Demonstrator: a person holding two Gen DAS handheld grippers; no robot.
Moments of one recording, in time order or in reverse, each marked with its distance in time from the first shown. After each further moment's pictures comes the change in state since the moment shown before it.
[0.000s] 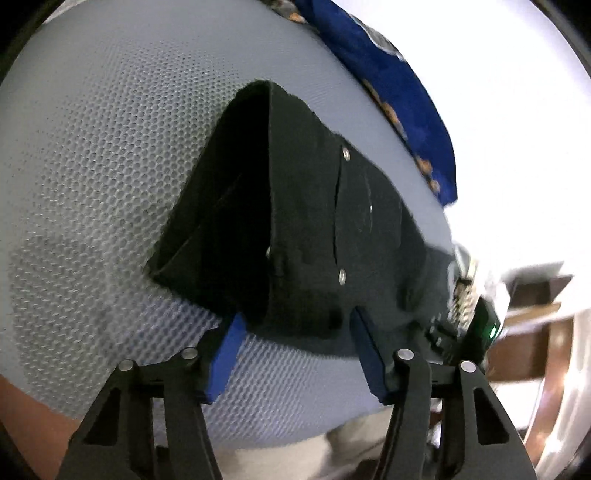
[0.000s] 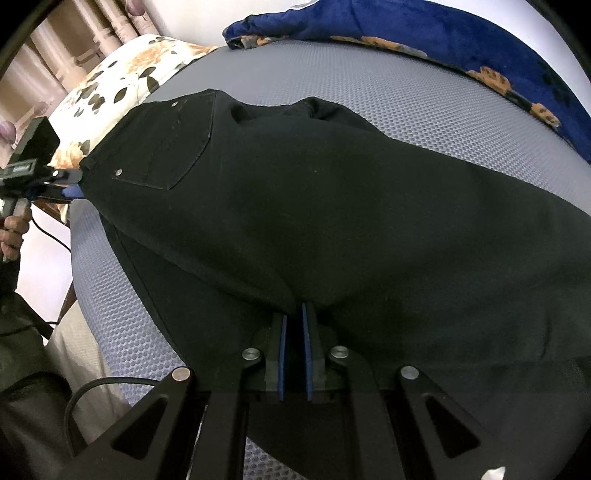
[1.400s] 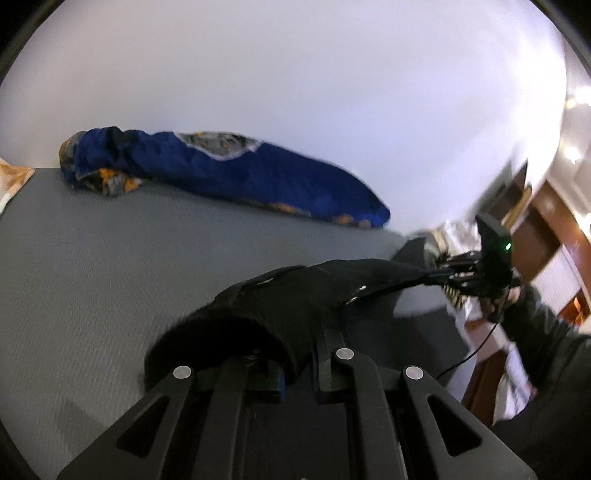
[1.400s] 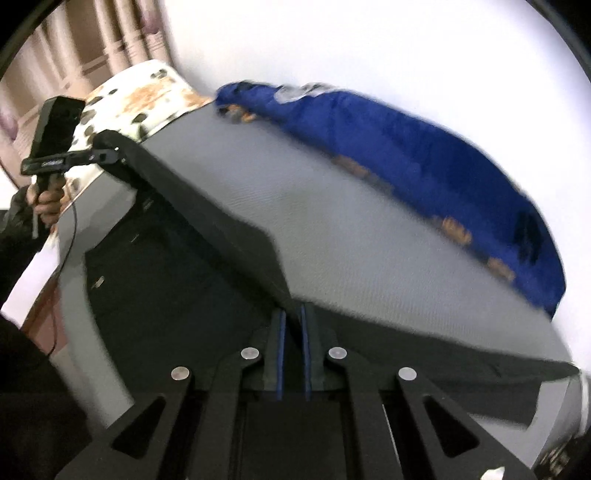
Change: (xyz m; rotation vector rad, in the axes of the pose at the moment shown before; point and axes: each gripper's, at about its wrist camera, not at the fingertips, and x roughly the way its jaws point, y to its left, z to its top) left arm -0.002 -0.096 0.118 0.661 -0.192 -0.105; right arm -0.083 -0.029 0.131 -0.174 -0.099 -0.100
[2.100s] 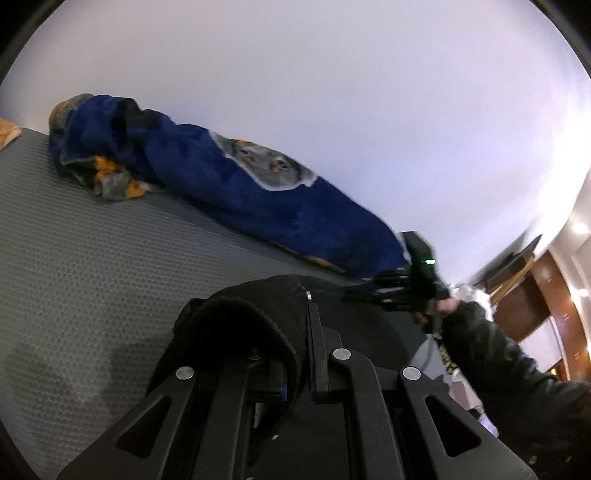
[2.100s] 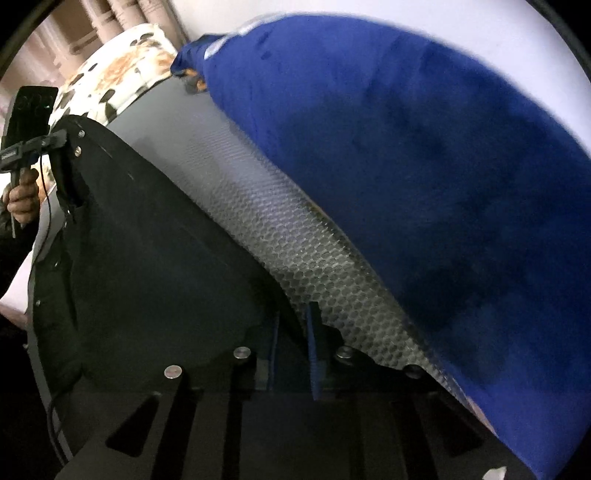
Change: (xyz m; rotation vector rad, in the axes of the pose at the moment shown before) left arm 0.079 0.089 0.067 -0.245 -0.098 -0.039; right arm 0.189 -0.125 0.141 -0.144 0.150 0.166
